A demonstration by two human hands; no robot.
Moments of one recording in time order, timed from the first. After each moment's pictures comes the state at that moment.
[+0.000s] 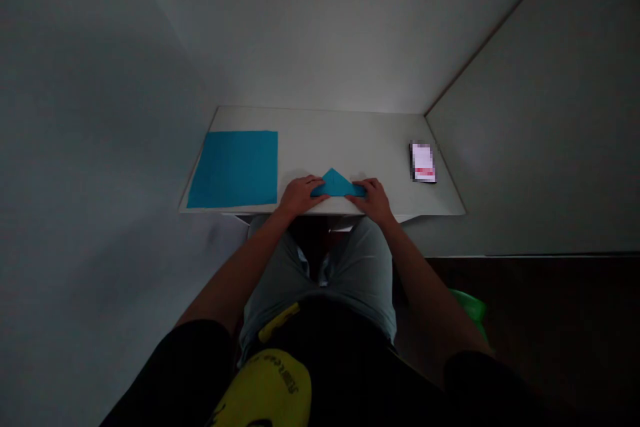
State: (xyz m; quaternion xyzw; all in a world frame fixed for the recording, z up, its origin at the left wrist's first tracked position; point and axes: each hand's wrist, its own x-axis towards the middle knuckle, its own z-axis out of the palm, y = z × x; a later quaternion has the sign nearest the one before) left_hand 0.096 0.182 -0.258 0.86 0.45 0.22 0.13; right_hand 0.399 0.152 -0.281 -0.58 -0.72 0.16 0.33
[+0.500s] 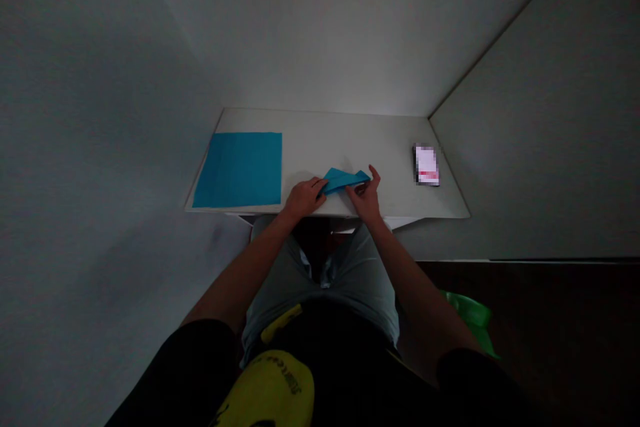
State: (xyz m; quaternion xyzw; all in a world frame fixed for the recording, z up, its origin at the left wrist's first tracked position) left_hand 0.100 0.175 -0.254 0.86 0.46 0.19 0.10; right_hand 0.346 0.155 -0.282 -0.61 -0.59 0.25 0.47
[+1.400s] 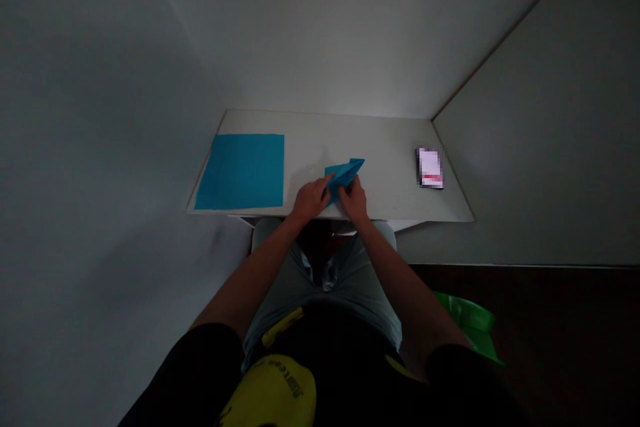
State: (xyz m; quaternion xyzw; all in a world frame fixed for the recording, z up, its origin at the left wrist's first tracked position) left_hand 0.115 0.177 -0.256 0.82 0.50 0.24 0.13; right_hand 0.303 0.171 -0.281 -0.64 -0.59 0.26 0.42
